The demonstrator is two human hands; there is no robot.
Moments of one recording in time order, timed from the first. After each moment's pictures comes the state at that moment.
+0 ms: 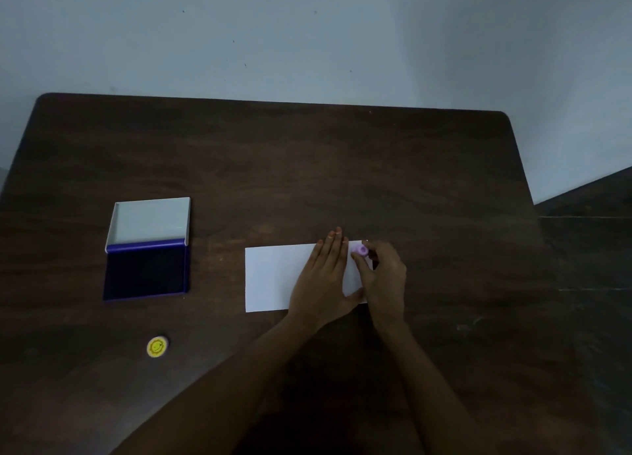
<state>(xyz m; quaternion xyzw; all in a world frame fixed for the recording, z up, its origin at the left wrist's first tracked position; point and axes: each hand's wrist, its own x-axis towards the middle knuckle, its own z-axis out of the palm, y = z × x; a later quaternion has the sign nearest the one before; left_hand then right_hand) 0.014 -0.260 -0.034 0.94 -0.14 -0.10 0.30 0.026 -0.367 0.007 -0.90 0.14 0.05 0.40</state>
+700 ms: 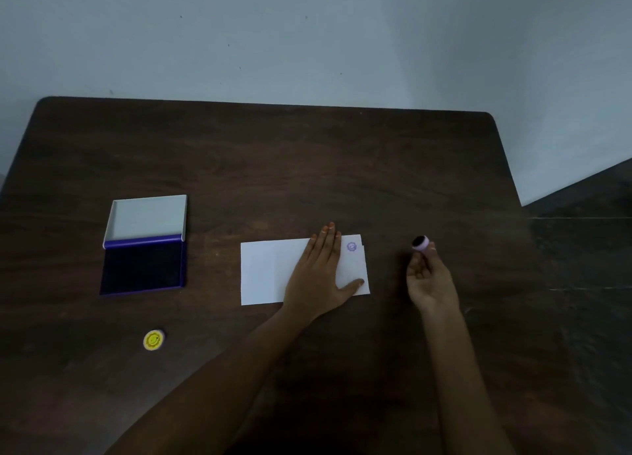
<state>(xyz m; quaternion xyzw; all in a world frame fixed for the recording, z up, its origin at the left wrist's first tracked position) 0.010 -0.261 -0.036 0.96 -0.13 -0.08 0.23 0.027 -0.434 0.035 -0.29 0.53 -0.02 0.79</state>
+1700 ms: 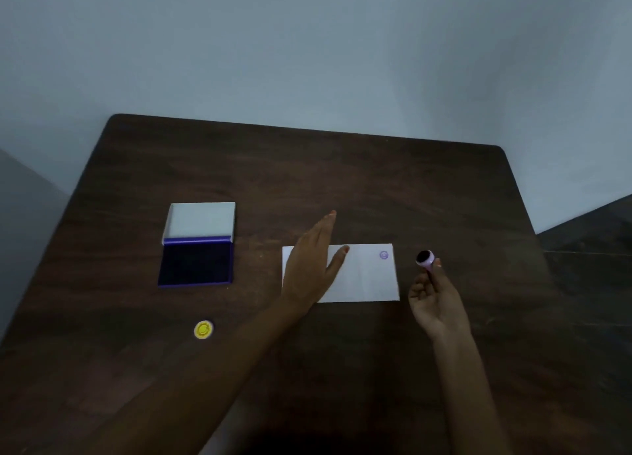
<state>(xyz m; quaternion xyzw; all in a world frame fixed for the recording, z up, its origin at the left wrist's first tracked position) 0.012 -0.195 0.021 0.92 -0.03 0.06 0.38 -0.008 -0.380 0.073 -0.35 0.46 0.04 0.81</state>
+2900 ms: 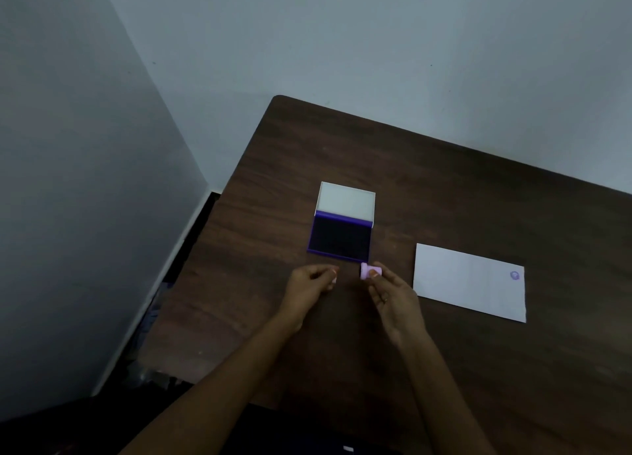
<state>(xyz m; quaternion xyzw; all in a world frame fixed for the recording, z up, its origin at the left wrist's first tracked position) -0.117 0.008 0.018 0.64 0.31 -0.12 0.70 -0.078 -0.139 0.045 -0.59 0.28 0.26 0.71</state>
